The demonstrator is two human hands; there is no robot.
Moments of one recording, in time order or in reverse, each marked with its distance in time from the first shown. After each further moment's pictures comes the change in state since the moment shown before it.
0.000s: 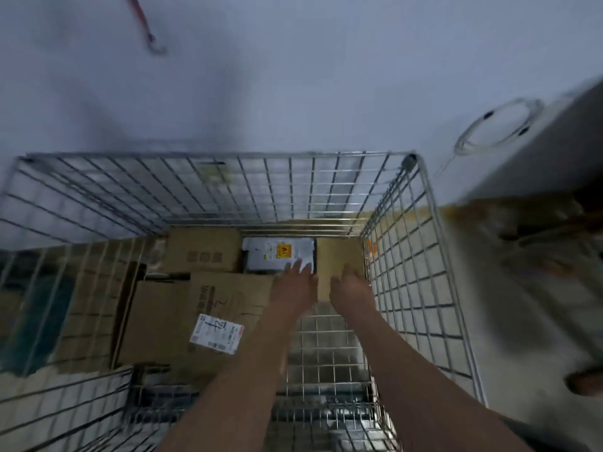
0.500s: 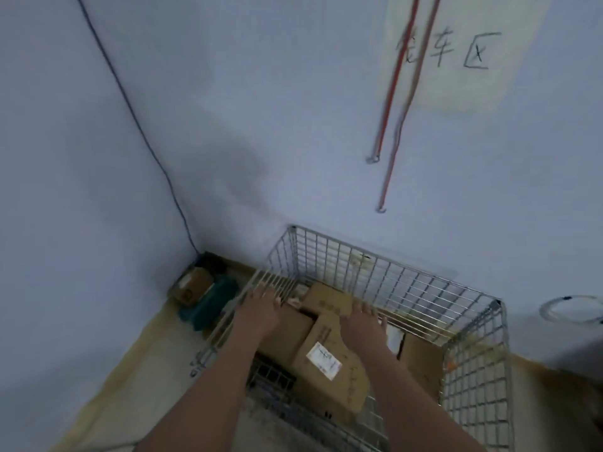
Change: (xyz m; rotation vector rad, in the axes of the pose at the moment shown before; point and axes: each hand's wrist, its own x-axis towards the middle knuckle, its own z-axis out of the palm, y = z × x) left_hand -0.433 -0.144 -0.266 -0.101 0.372 -0.497; right_hand -0.344 -0.216 -0.084 -0.300 -0.052 -0.529
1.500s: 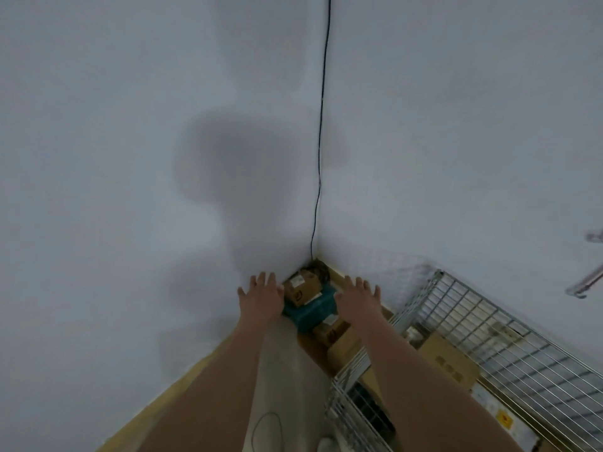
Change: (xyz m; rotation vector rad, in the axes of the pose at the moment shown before) left_hand -0.056 -0.356 -0.149 -0.122 0.144 -0.431; right_hand -0.022 -0.419 0.087 -0.370 -0.087 -0.452
